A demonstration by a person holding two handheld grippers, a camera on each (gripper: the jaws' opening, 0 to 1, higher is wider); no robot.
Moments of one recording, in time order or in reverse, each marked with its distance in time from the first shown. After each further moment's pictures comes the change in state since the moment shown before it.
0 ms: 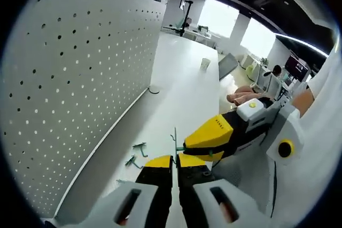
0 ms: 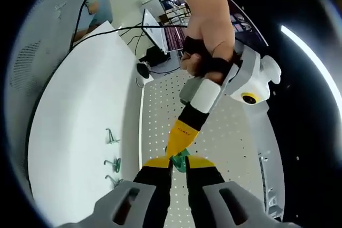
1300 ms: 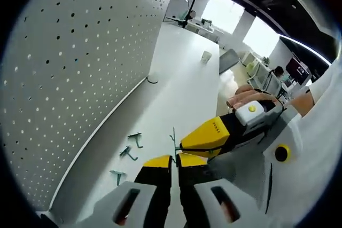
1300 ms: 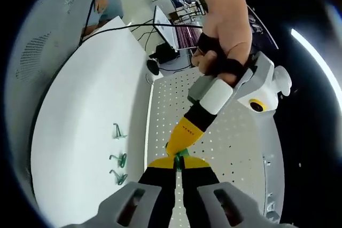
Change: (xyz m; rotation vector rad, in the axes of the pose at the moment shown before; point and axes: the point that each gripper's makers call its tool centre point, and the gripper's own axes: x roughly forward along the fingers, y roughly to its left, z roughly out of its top) left arm 0.005 -0.005 -0.011 -0.021 0.067 -0.016; right arm 0.000 0.012 -0.002 -0.054 0.019 0.058
